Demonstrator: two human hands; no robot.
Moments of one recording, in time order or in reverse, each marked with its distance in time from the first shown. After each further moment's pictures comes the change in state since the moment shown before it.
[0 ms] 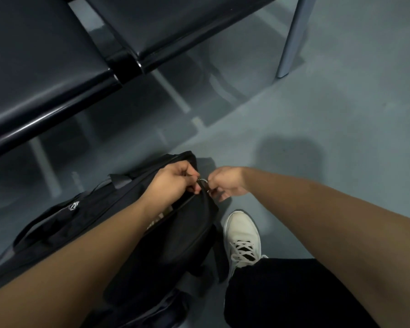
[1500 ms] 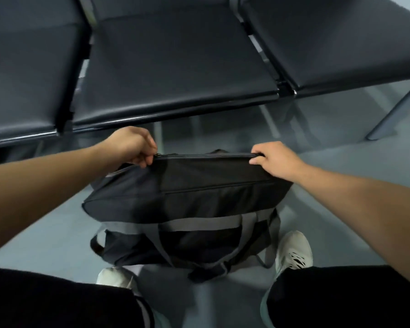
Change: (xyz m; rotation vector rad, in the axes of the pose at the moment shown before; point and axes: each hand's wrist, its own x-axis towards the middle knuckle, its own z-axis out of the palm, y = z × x) left_hand -0.227 -0.041 -0.256 -0.005 0.470 -0.177; right_hand -0.079 -0.136 0.126 -1.134 0.517 -0.626
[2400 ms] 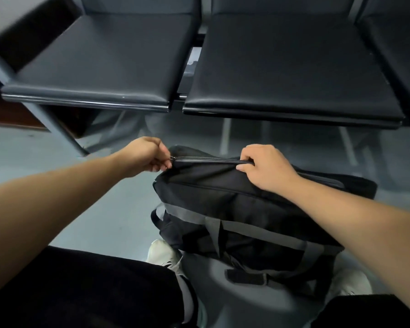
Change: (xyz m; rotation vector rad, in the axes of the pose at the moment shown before) left_hand -0.054 -0.151 -0.108 -0.320 0.147 -0.177; right_hand 0.015 -0.227 0.054 0.035 0.007 -0.386
